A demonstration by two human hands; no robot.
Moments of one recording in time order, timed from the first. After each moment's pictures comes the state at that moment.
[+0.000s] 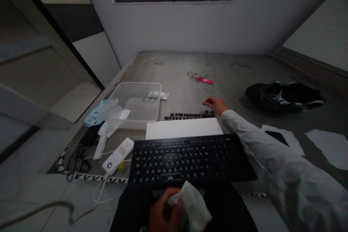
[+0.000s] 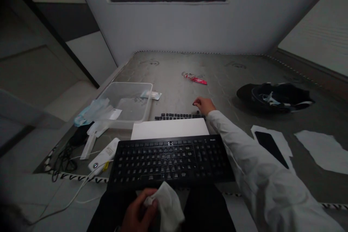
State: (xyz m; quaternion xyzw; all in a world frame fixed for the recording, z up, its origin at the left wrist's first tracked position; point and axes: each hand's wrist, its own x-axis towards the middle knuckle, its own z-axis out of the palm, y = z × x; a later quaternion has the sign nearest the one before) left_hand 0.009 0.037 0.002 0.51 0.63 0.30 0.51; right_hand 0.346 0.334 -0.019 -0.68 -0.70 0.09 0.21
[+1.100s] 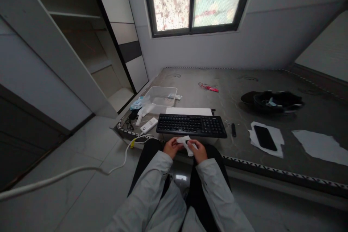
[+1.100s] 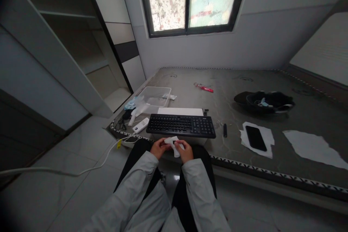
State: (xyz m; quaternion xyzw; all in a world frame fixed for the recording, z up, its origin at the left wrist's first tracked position) left_hand 0.013 -0.019 0.009 0.41 0.46 0.49 0.62; right_hand 0.160 -0.028 -0.016 -0.52 -0.43 0.50 0.54
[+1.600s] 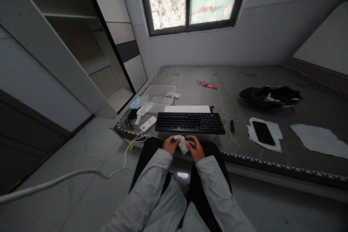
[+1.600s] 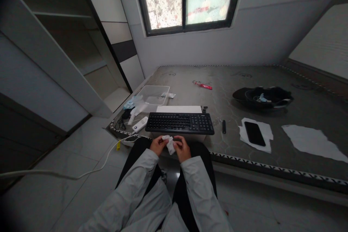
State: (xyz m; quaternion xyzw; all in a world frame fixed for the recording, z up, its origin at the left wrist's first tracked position) left_hand 0.014 -0.010 -0.005 0.46 0.49 0.50 0.56; right_hand 0.161 -0.037 -0.017 -0.43 -0.49 0.53 0.54
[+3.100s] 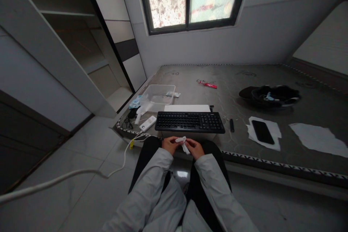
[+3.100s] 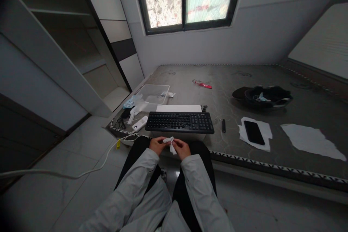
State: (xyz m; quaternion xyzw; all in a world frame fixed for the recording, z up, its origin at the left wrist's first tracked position) left_hand 0.015 -0.018 0.001 0.52 0.55 0.46 0.47; right_hand 0.159 -0.030 -0.025 -0.46 -0.44 0.57 0.52
